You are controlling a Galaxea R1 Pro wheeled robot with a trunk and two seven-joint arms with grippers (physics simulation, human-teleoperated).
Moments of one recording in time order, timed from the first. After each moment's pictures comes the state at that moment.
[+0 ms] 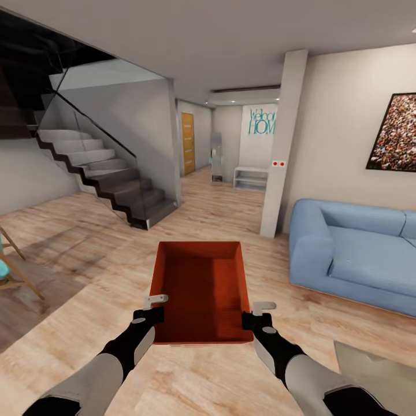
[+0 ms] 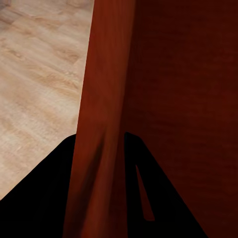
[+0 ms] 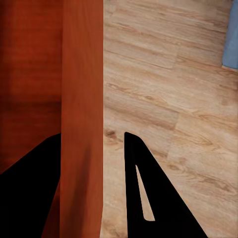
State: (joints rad) left arm -0.72 -0.08 -0.11 -0.36 0.18 0.06 0.24; right arm -0.75 0.12 0.16 -0.19 -0.11 -0.09 -0.16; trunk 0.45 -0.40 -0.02
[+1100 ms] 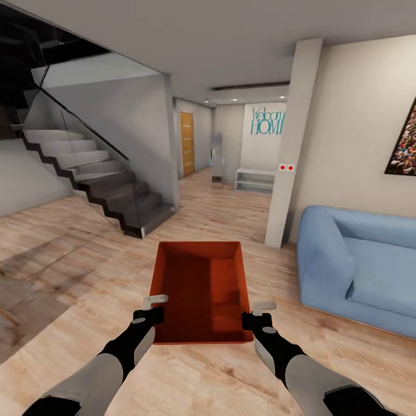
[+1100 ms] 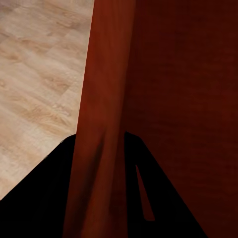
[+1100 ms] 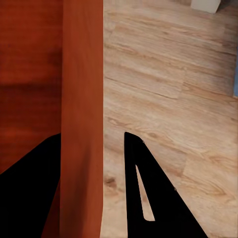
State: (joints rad) left arm -0.72 -0.08 -0.11 -0.35 0.18 0.06 0.24; right arm -0.75 0.12 0.16 -0.19 -0.11 -0.09 -0.16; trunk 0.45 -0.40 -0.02
